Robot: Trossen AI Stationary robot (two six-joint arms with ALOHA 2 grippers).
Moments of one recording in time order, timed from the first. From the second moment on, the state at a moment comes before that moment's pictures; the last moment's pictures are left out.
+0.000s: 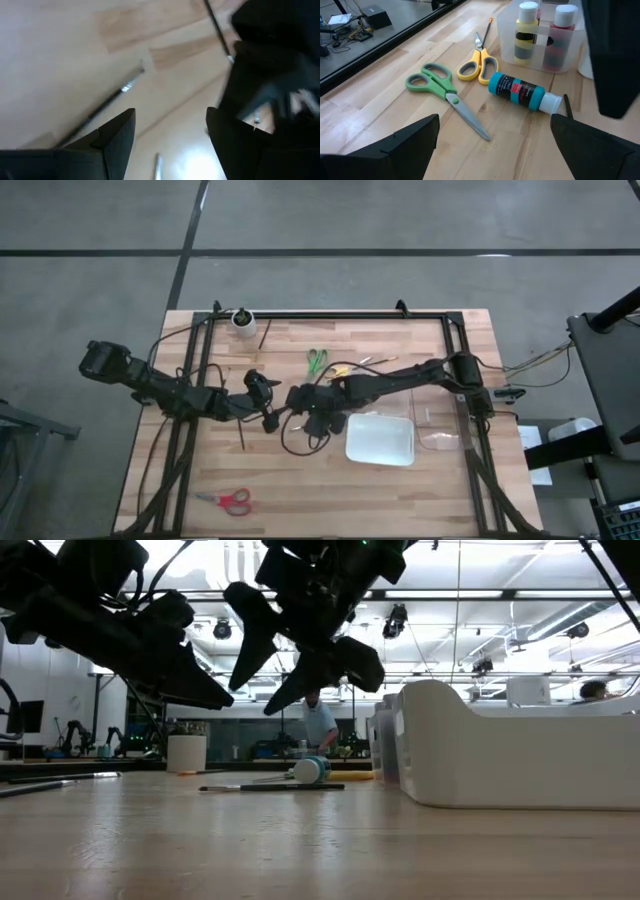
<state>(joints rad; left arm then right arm) -0.22 1.26 0.32 0.39 -0.60 -0.27 0.08 2.07 1.61 -0.44 -0.01 -1.14</state>
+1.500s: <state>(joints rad) -0.22 1.26 0.32 0.39 -0.60 -0.27 0.09 2.16 1.61 -0.65 0.17 -1.26</state>
